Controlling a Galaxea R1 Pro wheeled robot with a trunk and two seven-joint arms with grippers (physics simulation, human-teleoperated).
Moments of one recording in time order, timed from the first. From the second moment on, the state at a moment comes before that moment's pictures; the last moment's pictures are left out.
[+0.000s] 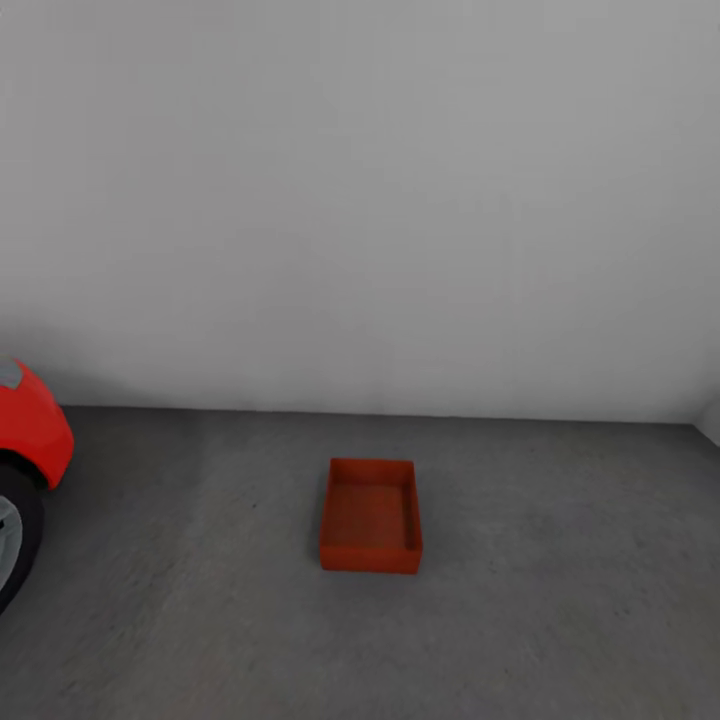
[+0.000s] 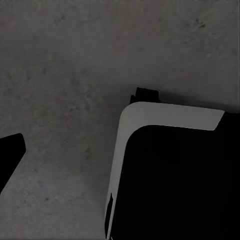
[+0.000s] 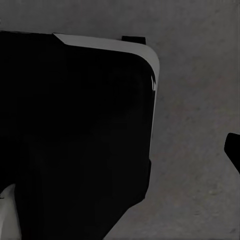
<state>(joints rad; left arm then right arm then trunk) -0.26 0.08 -0.10 -0.01 0.25 -0.07 0.02 -0.13 -0.03 0.33 0.03 -0.29 -0.20 0.06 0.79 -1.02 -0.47</state>
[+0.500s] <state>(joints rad) -0.26 0.08 -0.10 -0.01 0.25 -0.07 0.02 -0.13 -0.03 0.33 0.03 -0.29 -0.20 0.06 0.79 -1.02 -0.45</state>
